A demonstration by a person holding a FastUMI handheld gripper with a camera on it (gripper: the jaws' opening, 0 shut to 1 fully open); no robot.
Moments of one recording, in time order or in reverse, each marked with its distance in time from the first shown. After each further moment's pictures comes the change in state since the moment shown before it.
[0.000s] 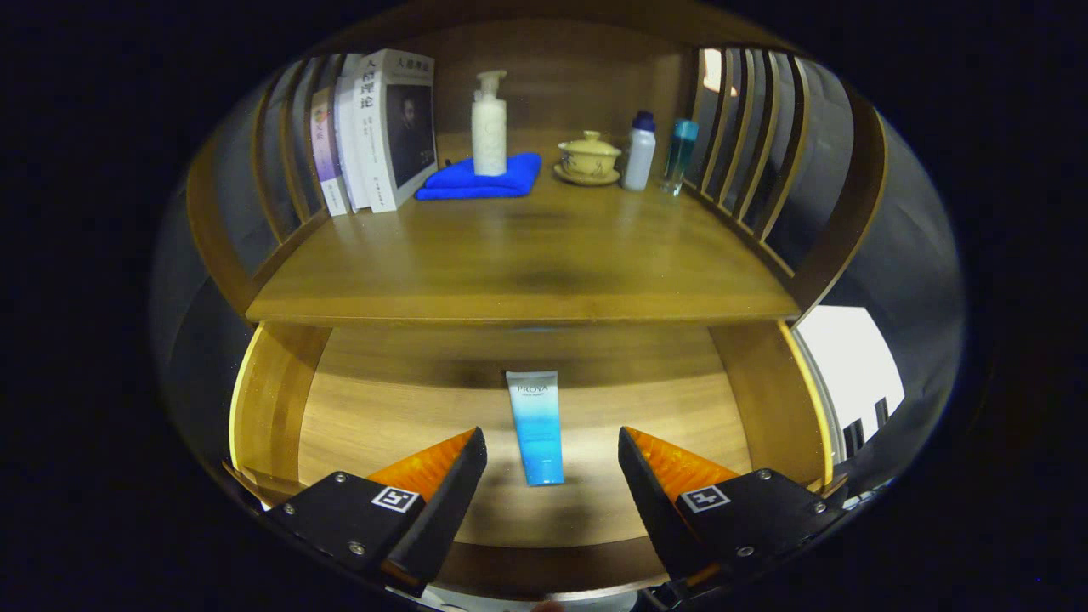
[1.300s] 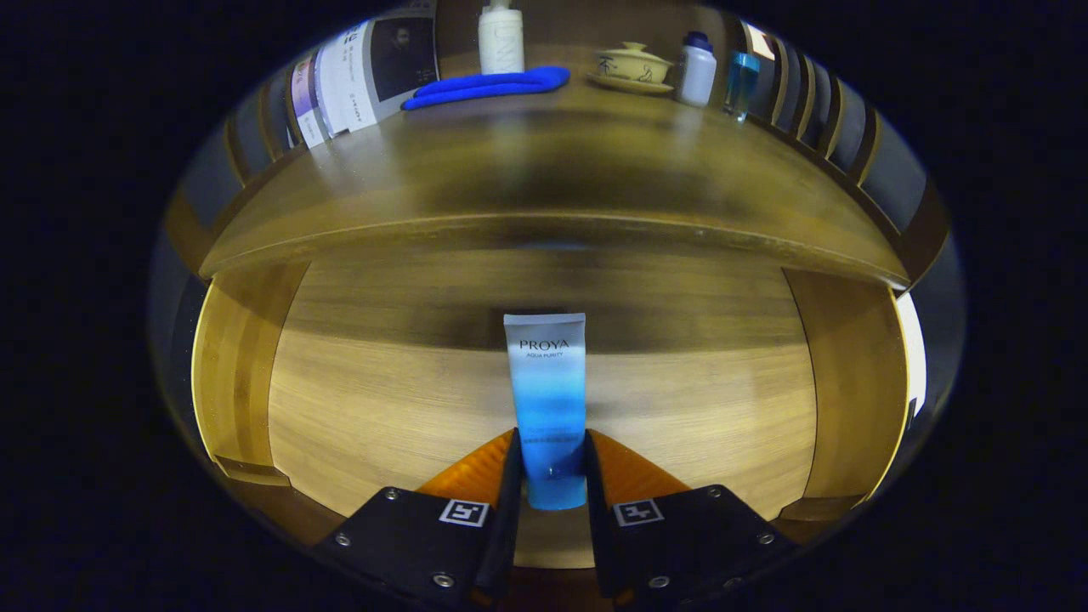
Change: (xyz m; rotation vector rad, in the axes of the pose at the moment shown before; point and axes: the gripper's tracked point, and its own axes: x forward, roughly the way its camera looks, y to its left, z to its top) arm 0.061 0.010 -0.036 -0.086 0.169 0.063
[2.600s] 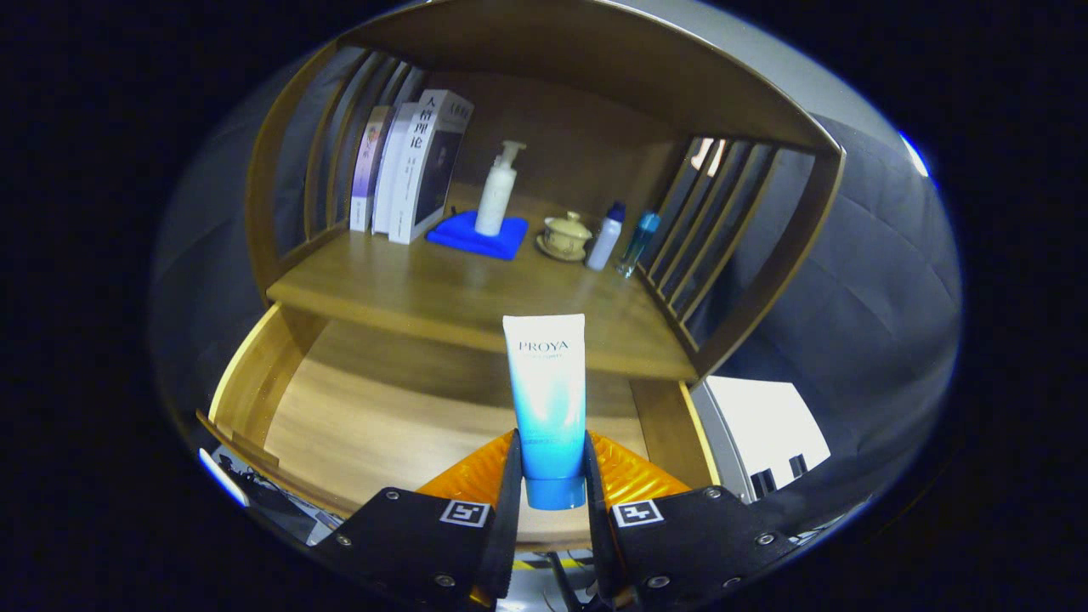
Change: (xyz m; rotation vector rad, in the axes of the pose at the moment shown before) arm -0.169 -0.023 0.056 -0.143 -0.437 -0.287
